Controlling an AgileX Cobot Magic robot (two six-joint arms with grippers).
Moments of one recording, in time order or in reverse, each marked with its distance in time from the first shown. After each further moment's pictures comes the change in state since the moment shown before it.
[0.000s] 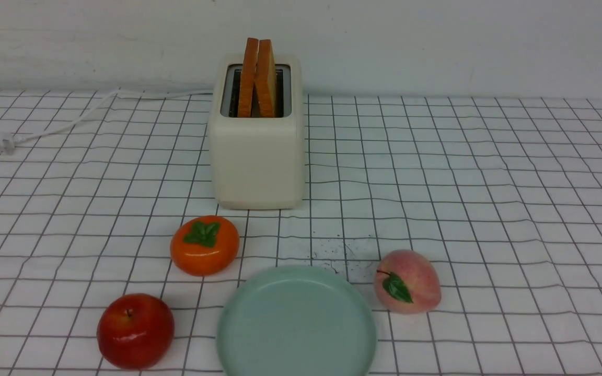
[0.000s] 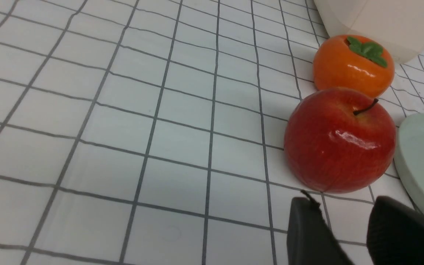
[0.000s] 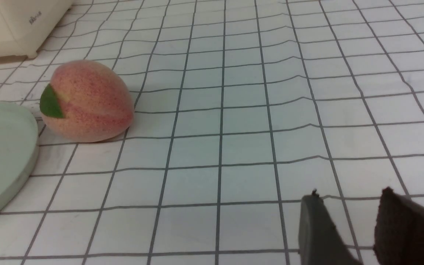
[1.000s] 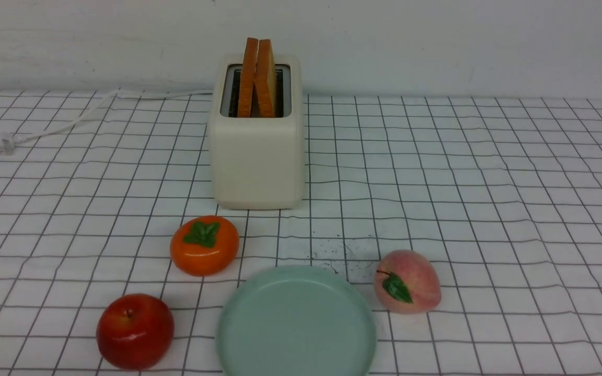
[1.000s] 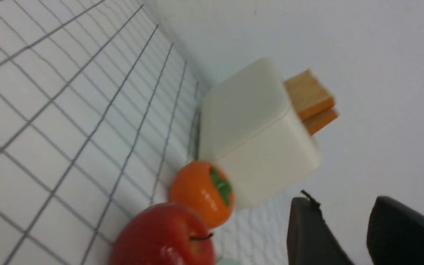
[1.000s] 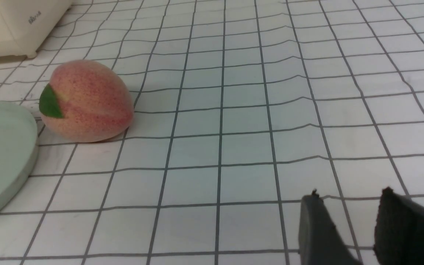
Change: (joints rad) right arm 0.000 0.000 0.000 0.000 0.000 0.000; left arm 0.000 0.000 0.000 -0.363 -0.376 -0.289
